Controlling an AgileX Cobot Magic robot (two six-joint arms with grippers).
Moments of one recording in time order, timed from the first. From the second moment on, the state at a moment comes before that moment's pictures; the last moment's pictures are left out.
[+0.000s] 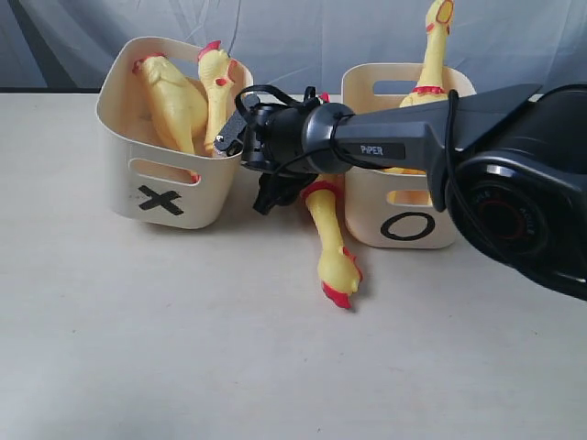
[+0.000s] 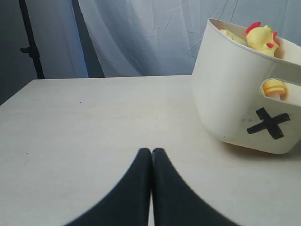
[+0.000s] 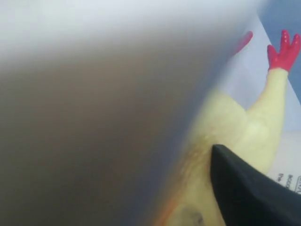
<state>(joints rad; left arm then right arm) 0.03 0.01 0.00 0.05 0.25 -0.01 0.76 2.39 -1.73 -0.88 0.76 0.41</state>
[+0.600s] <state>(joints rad) 0.03 0.01 0.00 0.05 0.25 -0.01 0.75 2.27 -1.70 -0.79 0.81 0.39</state>
